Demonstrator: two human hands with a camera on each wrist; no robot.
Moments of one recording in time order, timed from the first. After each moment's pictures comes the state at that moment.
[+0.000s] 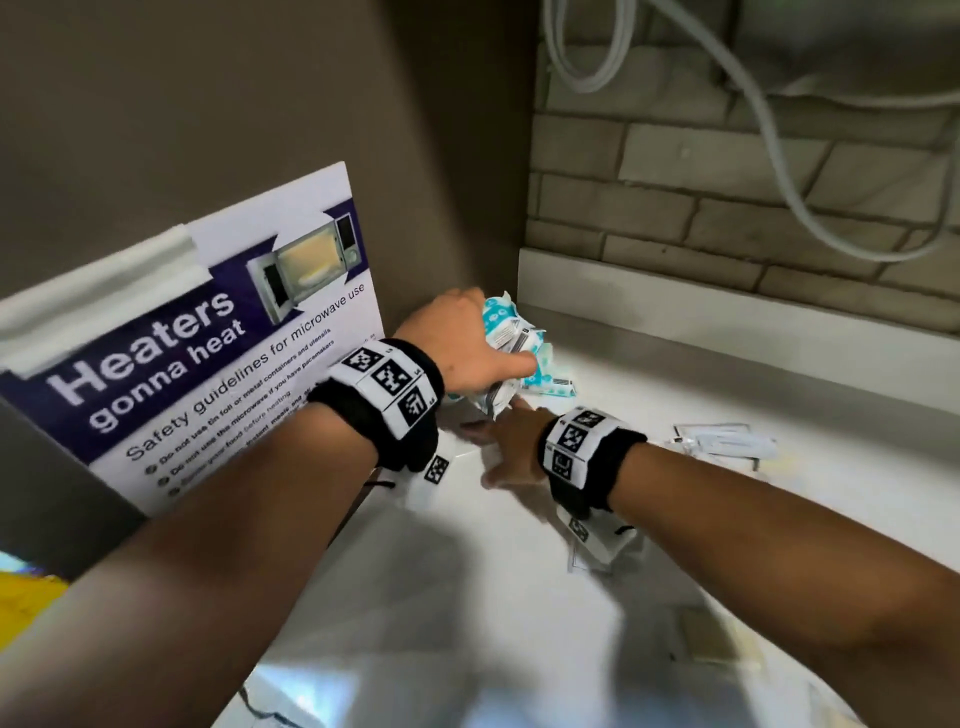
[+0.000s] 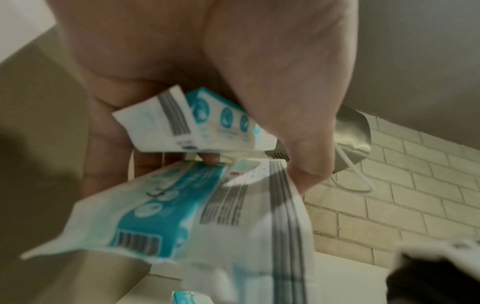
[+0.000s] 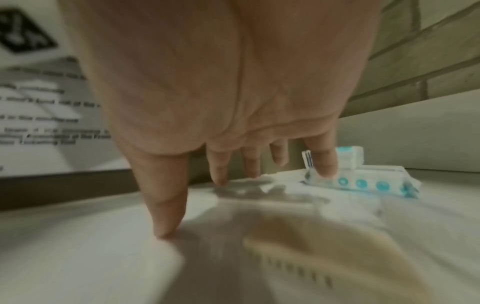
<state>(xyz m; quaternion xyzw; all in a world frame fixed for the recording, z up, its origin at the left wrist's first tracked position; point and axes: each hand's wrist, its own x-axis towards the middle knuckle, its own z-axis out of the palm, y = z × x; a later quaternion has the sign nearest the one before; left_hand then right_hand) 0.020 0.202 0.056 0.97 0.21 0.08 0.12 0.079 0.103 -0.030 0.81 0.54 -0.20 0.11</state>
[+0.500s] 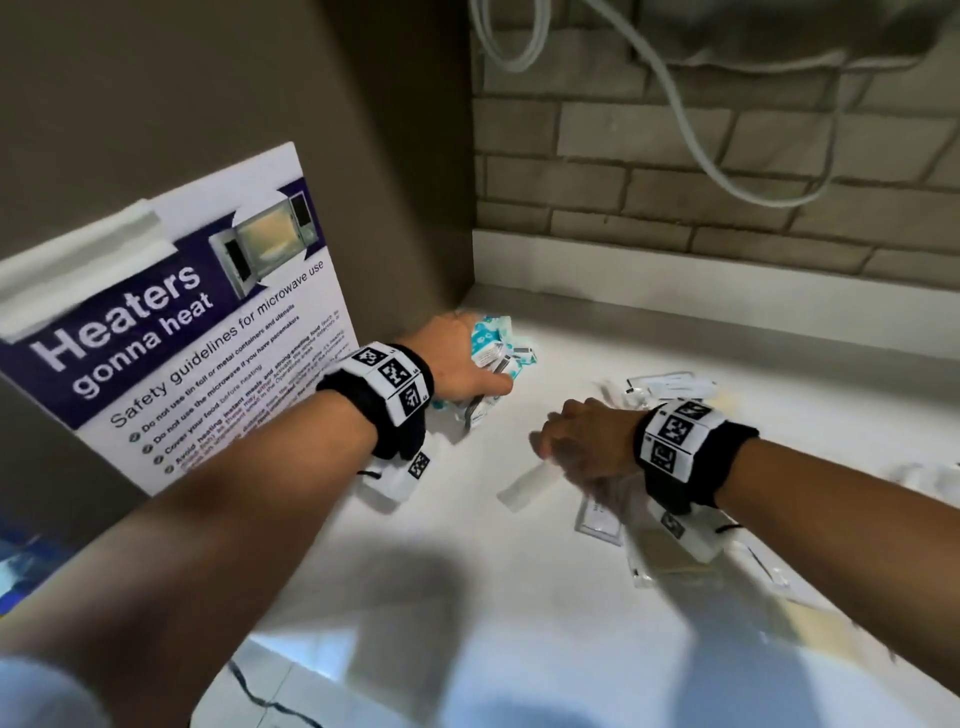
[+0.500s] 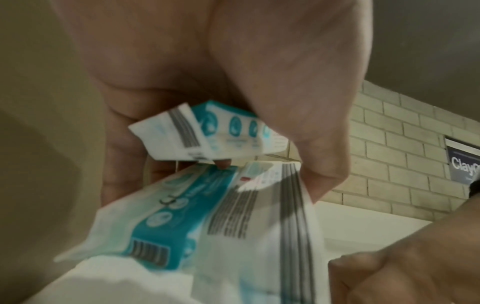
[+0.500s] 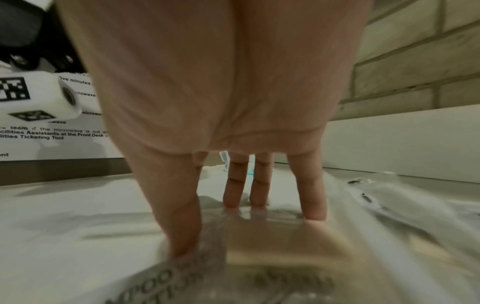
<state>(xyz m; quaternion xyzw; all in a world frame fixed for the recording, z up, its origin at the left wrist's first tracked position) 0.015 0.175 0.026 0.98 0.16 -0.01 0.13 0.102 -0.013 -0.039 0.82 0.52 -0.21 0.11</state>
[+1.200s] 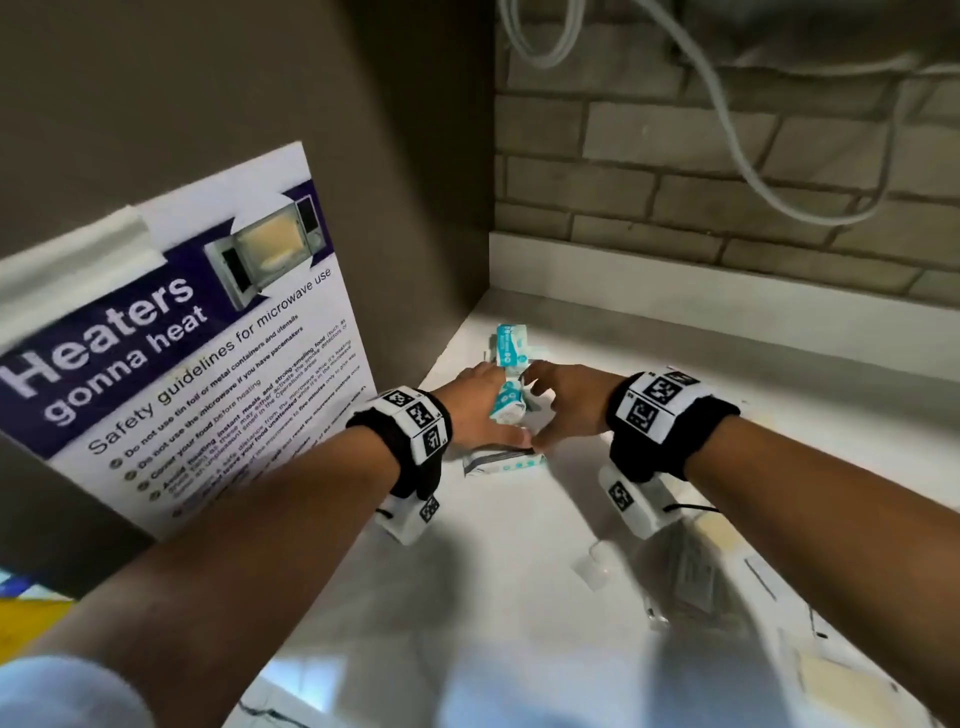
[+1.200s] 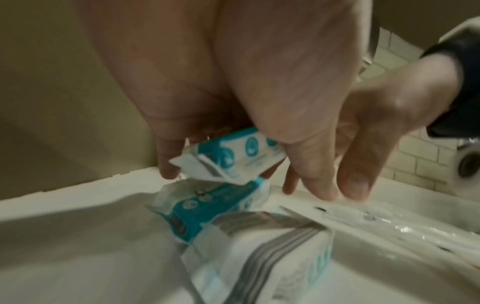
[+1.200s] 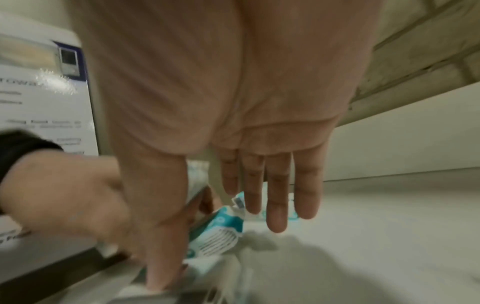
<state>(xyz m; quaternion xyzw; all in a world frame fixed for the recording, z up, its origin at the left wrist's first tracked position) 0.030 0.182 -0.033 0.97 0.11 -0.10 0.19 0.121 0.043 -0.008 0.87 0.43 -0.25 -0.07</state>
